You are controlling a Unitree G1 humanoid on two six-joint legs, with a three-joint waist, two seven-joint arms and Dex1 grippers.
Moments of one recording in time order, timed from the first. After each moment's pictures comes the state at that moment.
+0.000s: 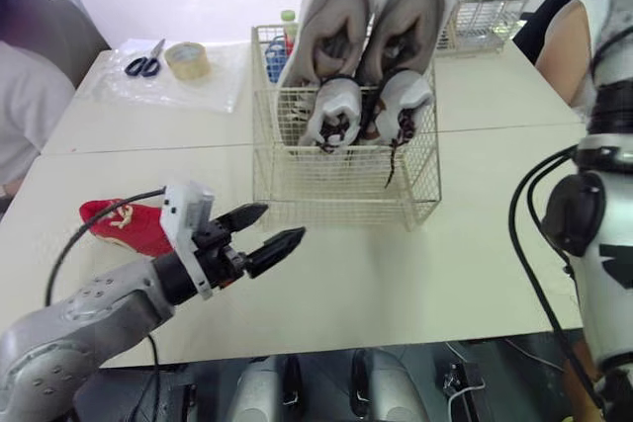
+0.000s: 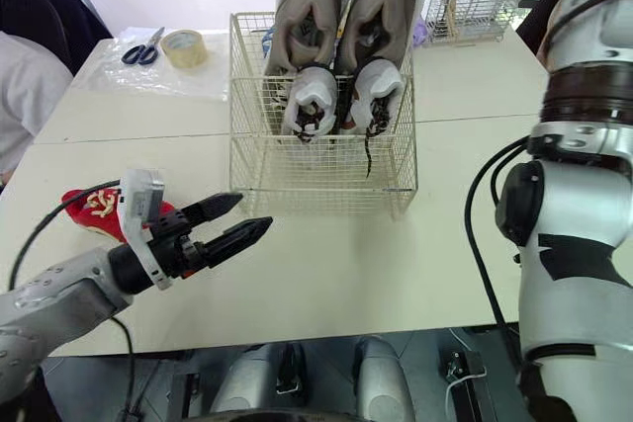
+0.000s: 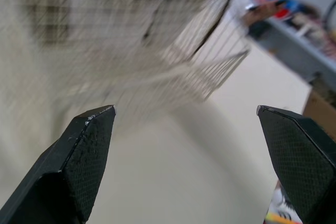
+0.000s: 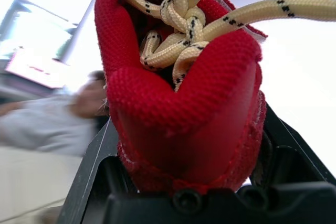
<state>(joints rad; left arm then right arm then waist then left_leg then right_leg) 0.09 0.81 0.31 -0.82 -1.50 0.79 0.01 -1.47 -0.60 -0.14 0.65 0.47 0.03 1.24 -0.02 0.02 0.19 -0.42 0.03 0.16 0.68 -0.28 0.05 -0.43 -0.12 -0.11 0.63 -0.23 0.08</state>
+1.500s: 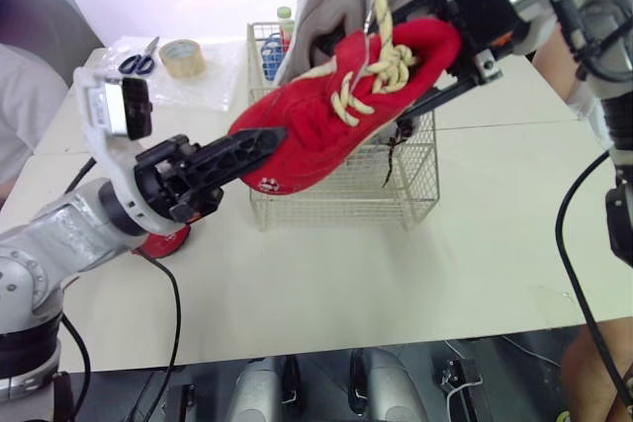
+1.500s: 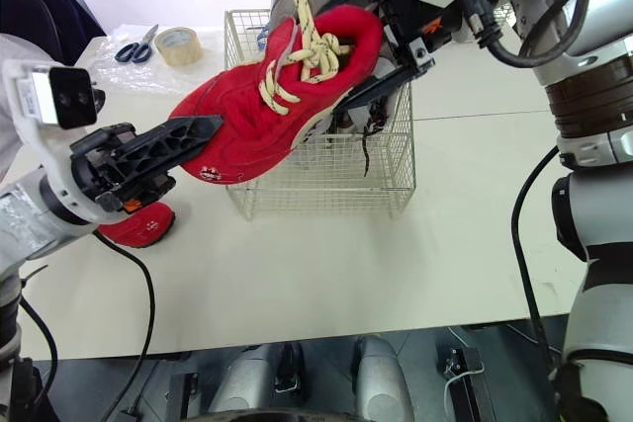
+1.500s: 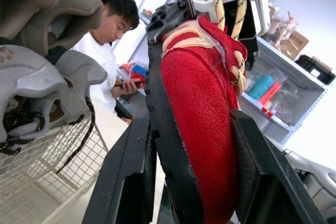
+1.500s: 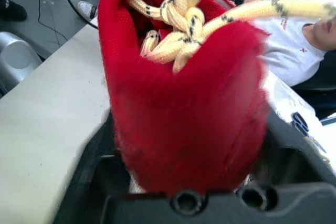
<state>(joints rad) -0.35 0.77 0.29 -0.52 -1.97 0.79 -0.22 -1.50 -0.87 0.49 0.35 0.64 0.01 1.61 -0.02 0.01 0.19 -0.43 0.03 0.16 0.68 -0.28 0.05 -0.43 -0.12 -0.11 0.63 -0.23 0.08</state>
